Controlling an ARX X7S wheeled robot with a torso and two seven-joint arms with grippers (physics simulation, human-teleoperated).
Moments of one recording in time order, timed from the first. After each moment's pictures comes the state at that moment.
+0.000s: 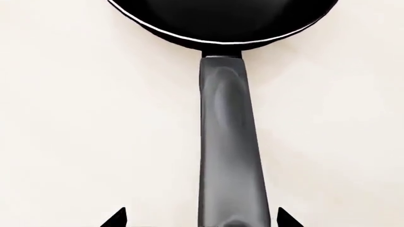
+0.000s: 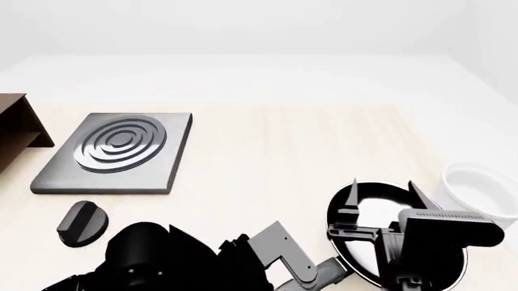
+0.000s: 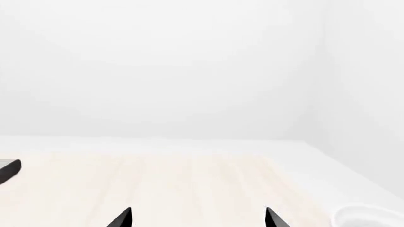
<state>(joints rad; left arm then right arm) -0.84 -0.34 0.84 0.26 -1.29 -1.36 -0.34 0.02 0.27 -0.10 -0.61 0.20 0.47 0.33</state>
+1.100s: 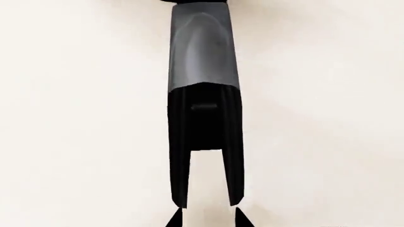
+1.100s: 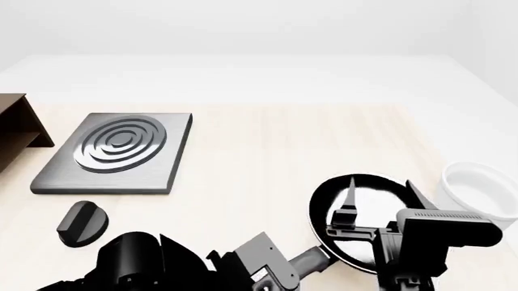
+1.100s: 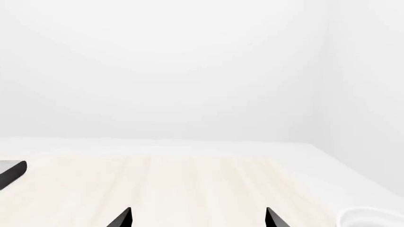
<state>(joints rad) -0.83 -0.42 0.95 0.24 -1.25 -1.28 -0.26 0.02 0.28 -0.12 -0.61 0.22 0.45 0.35</state>
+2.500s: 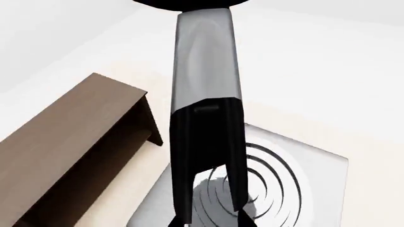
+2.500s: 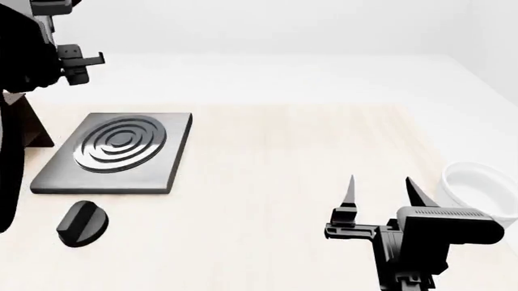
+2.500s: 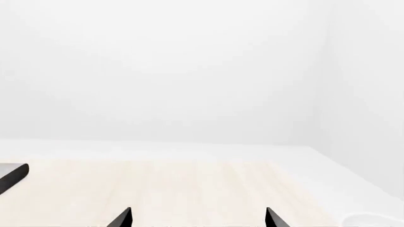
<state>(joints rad) -1.78 -0.31 0.24 -1.27 -0.28 -0.98 -0.32 0.03 0.31 -0.14 -0.62 0.24 0.46 0.38</state>
